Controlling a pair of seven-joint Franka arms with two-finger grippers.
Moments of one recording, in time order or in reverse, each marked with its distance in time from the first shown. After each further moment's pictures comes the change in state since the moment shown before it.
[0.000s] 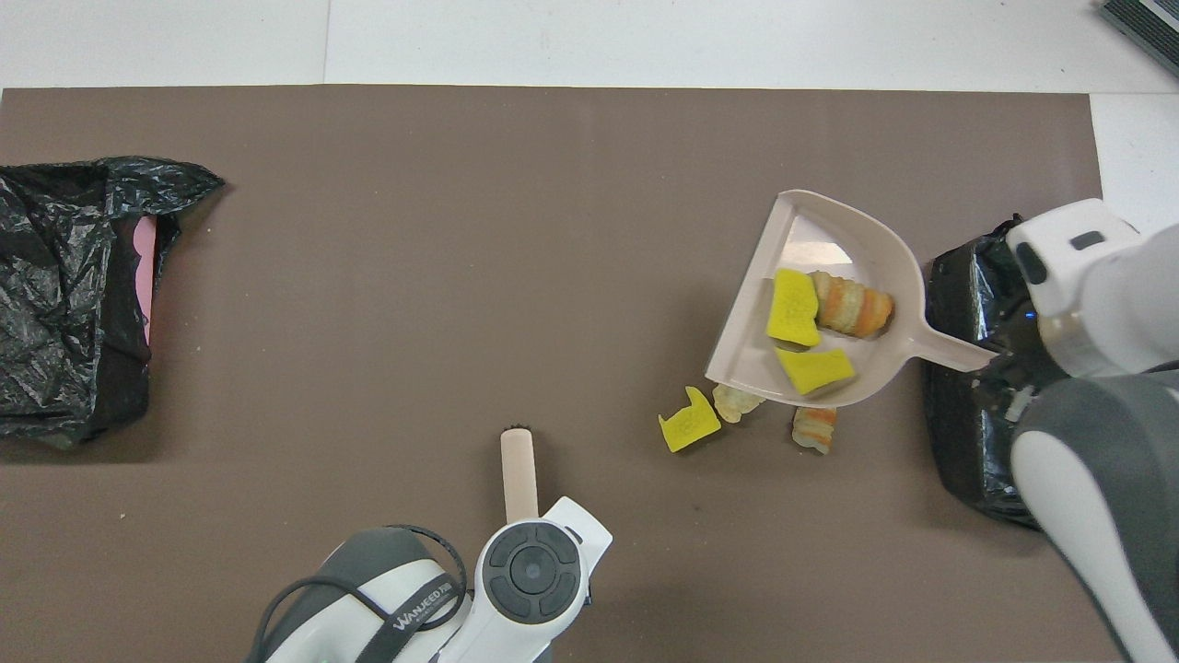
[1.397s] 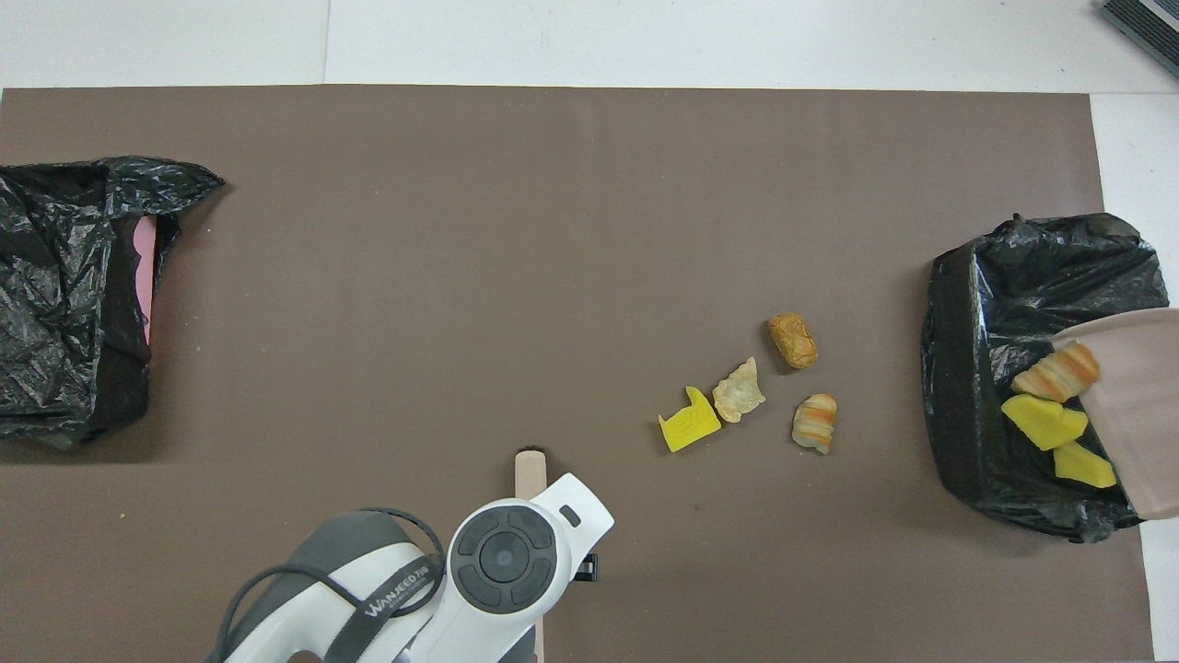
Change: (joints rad) left arm 0.074 0.006 0.031 0.118 0.115 0.015 0.158; right arm -0.092 0.066 0.019 -0.063 -0.780 0.319 -0.480
